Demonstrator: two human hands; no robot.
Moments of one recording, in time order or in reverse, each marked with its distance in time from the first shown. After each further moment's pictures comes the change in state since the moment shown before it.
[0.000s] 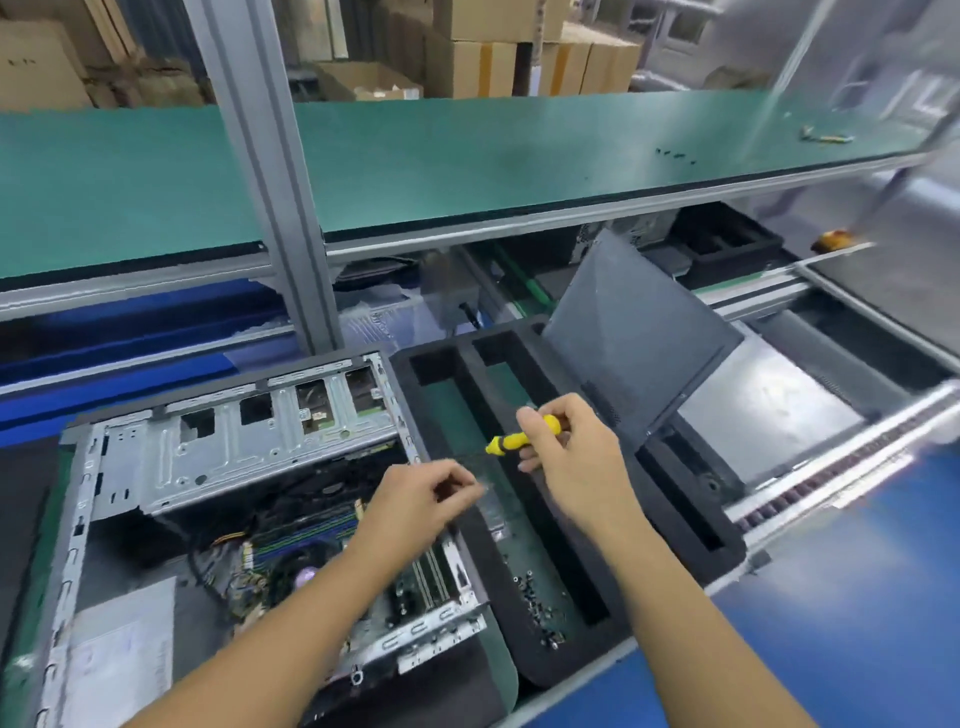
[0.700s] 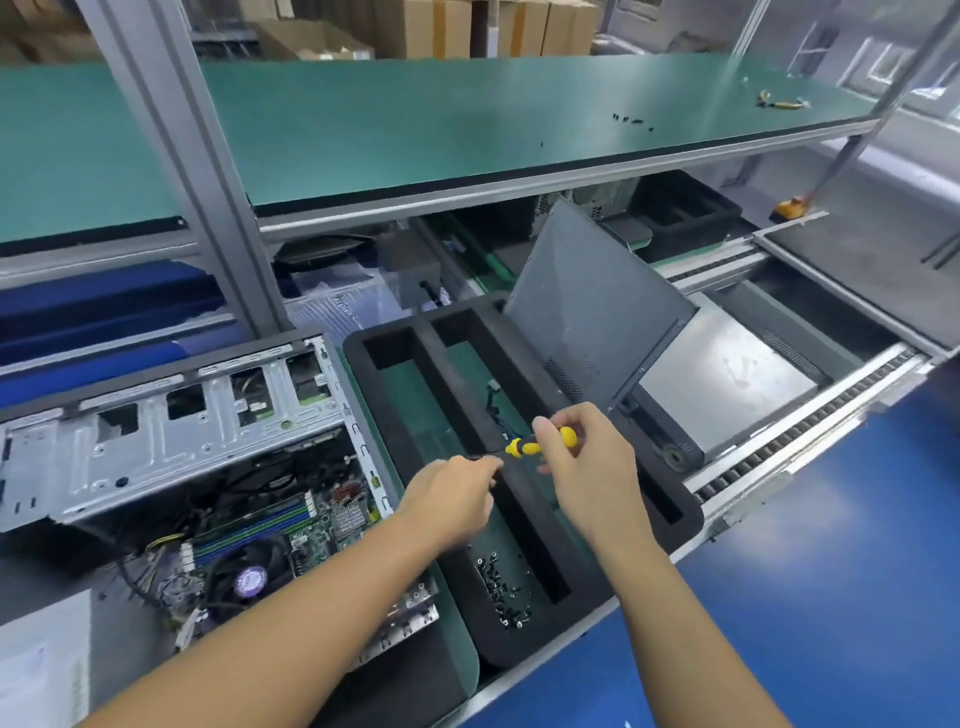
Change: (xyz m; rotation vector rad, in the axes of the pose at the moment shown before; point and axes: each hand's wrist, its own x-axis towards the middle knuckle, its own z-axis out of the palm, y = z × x) left_hand 0.043 0.027 0.084 0.613 -0.390 0.049; right_hand -0.011 0.046 -0.044 -0.177 0.172 0.056
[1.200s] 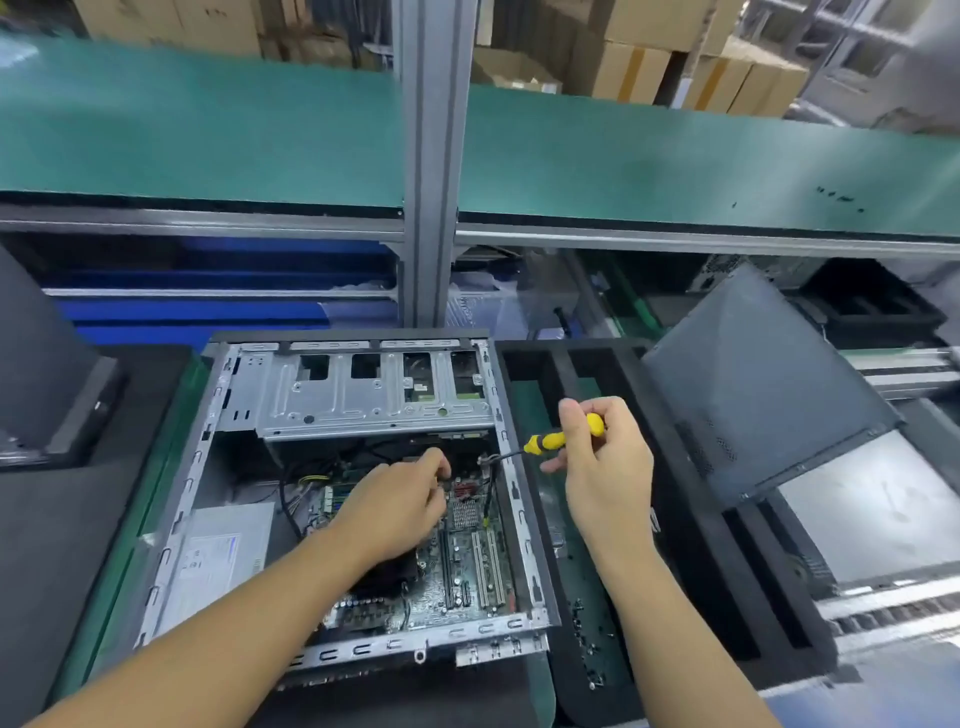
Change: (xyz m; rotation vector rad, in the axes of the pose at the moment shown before) left_hand -0.115 -0.148 -0.018 -0.176 0.222 -0.281; right_hand -0.004 -0.080 0.109 0.222 -0.126 -0.241
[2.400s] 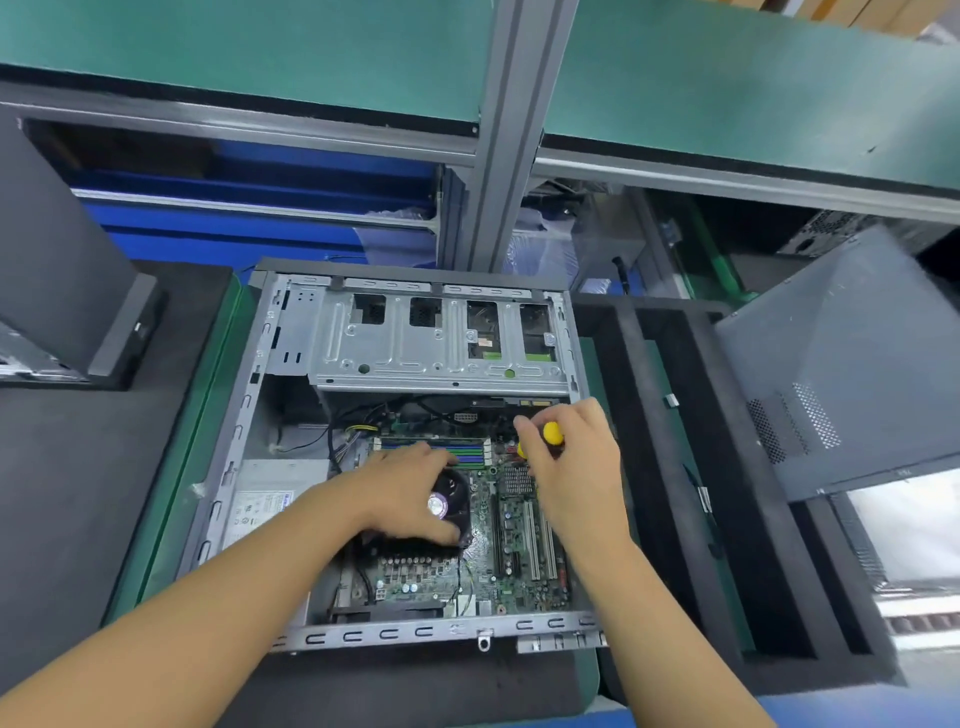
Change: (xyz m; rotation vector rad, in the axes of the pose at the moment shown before) left_hand -0.015 -0.065 0.006 0.002 -0.461 -0.157; right_hand -0.020 0.033 0.088 -0.394 -0.266 -0.129
